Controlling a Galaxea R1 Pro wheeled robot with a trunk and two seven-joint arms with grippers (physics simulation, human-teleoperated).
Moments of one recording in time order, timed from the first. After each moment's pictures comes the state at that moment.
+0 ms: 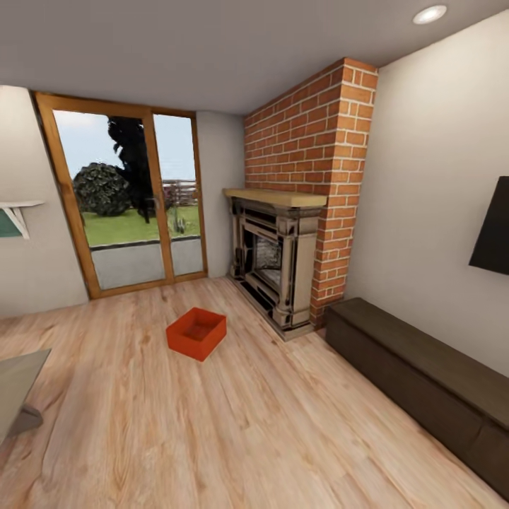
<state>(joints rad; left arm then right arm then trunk) -0.22 0.02 0.05 0.00 0.25 -0.08 0.10 -0.11 -0.06 0.72 0.03 -0.60 -0.19 -0.02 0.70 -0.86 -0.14</state>
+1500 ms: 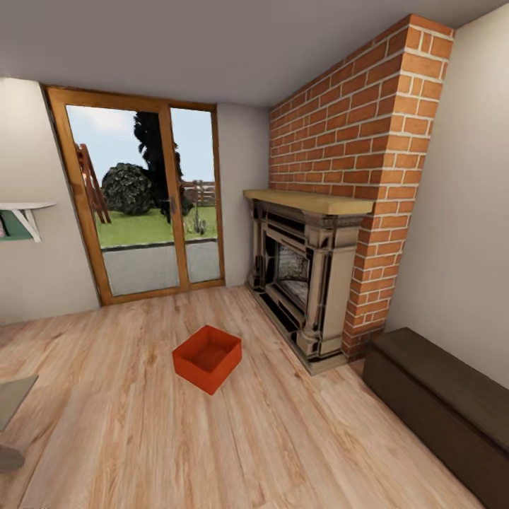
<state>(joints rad) -0.22 0.02 0.05 0.00 0.25 -0.09 0.10 -0.11 -0.05 0.74 0.03 -0.59 -0.19 -0.02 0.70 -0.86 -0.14</state>
